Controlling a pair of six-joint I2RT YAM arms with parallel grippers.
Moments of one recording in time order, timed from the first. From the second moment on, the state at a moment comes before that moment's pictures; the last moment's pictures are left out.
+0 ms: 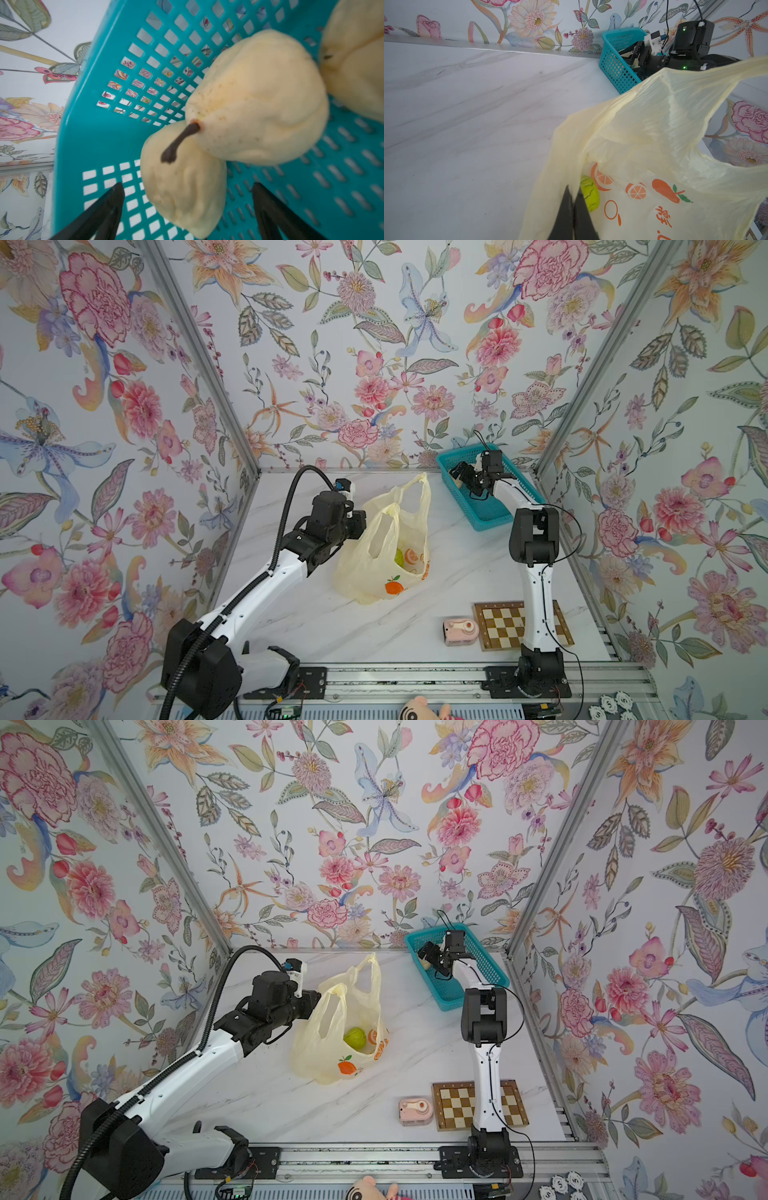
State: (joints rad) left arm -0.49 1.28 1.04 -0.32 0.04 -0.38; right arm 0.08 2.57 2.21 -0.34 -0.32 0.61
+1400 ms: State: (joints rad) left arm -0.49 1.29 1.02 -0.28 0.05 -0.39; right arm 0.05 1.94 1.47 -0.31 -0.28 0.47
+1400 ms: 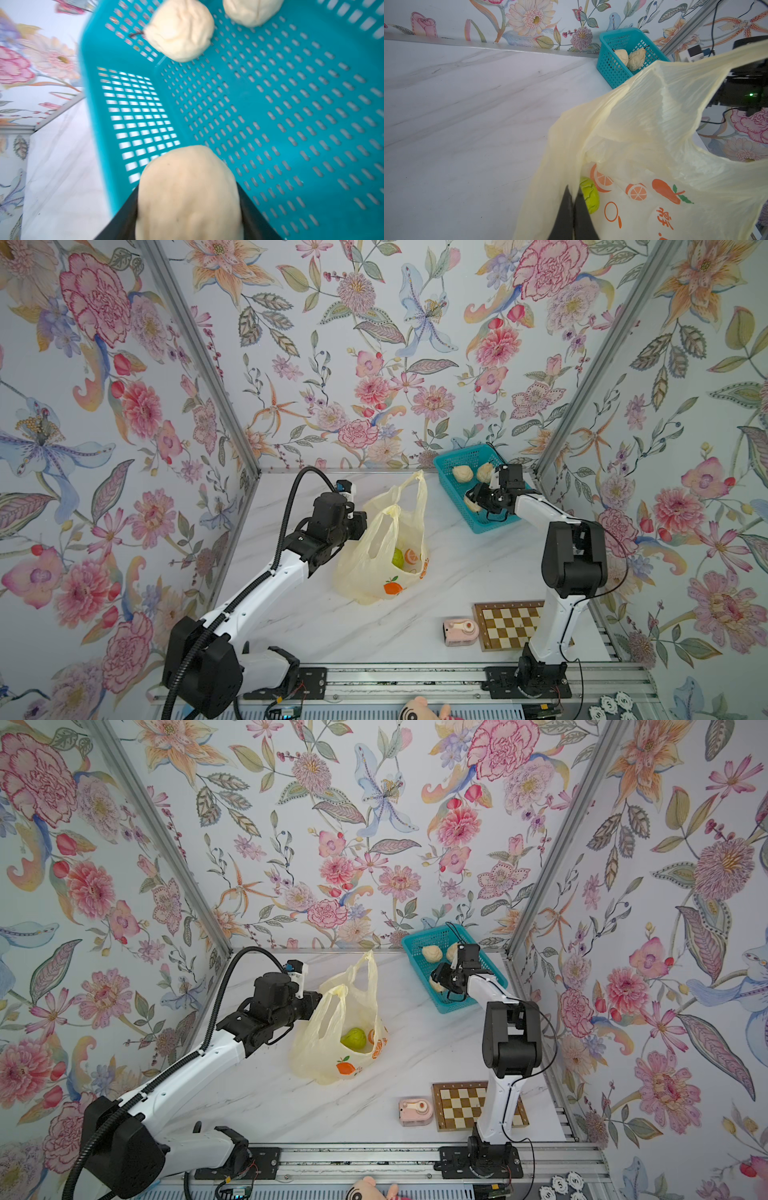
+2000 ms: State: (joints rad) left arm -0.49 1.26 1.02 -0.27 0.08 -0.39; right arm 0.52 1.14 1.21 -0.43 -0.45 0.40
